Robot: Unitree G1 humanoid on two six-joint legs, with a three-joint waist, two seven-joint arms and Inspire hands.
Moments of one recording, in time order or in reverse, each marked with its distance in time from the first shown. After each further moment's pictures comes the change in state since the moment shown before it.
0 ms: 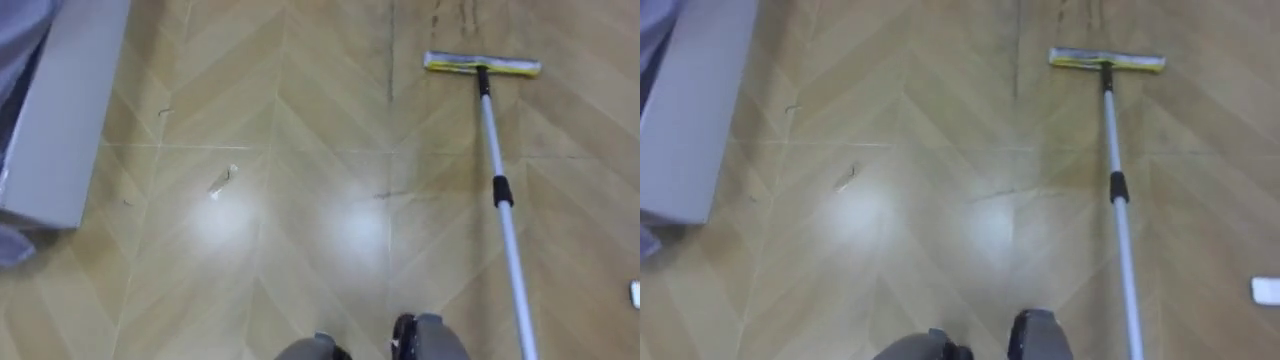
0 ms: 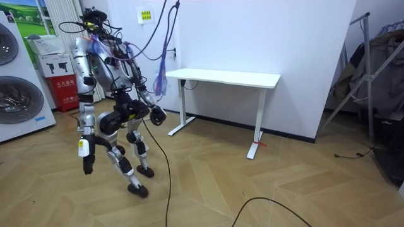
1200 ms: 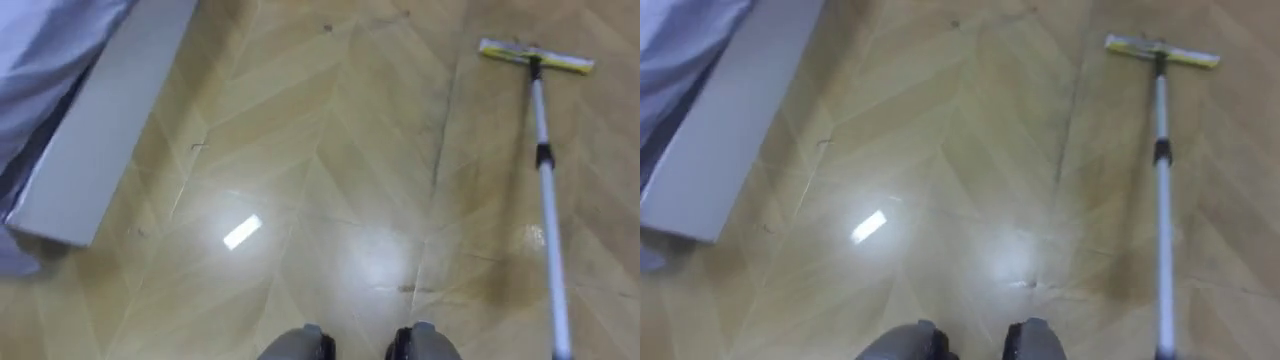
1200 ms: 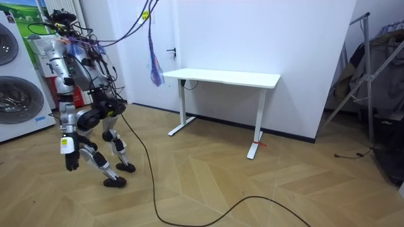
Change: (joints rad) left arm 0.038 0.063 0.003 -0.037 -0.031 0.004 0.037; right arm -0.172 -0.078 -0.011 -0.112 0.157 -0.072 0.003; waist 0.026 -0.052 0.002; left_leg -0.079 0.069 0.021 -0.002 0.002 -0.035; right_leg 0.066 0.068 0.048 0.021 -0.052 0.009
